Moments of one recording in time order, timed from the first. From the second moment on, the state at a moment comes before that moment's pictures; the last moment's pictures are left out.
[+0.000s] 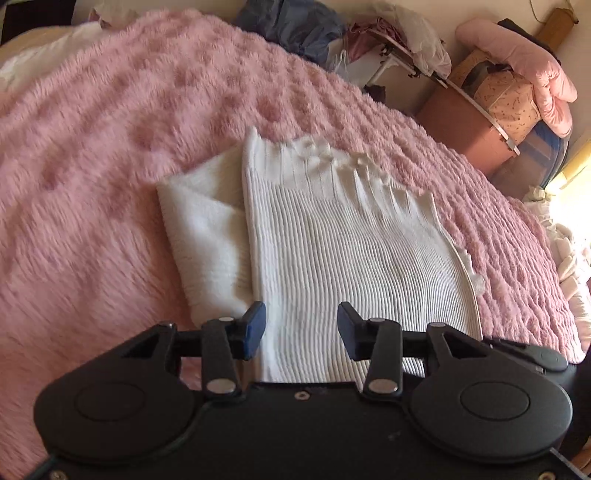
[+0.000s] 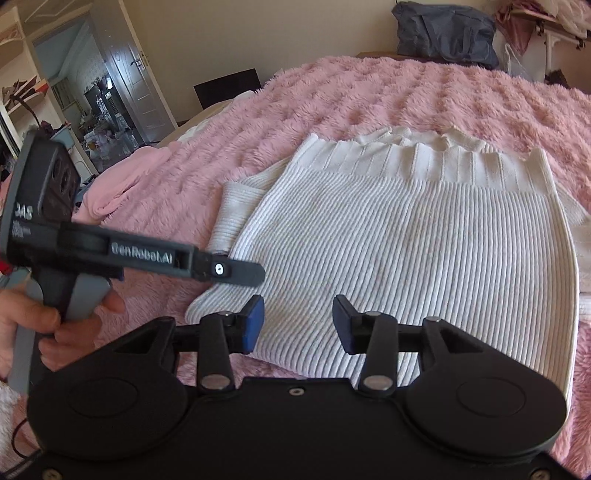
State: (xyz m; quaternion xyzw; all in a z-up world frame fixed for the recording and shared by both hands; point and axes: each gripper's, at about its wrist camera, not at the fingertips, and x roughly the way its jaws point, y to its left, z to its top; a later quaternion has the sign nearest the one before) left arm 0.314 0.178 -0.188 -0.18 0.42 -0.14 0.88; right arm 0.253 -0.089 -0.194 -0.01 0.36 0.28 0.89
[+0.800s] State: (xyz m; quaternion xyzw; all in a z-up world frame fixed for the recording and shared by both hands) left arm 0.425 0.283 -0.233 -0.37 0.43 -0.12 0.81; right arm 0.198 0.040 -0.227 -0.32 0.29 0.24 0.87
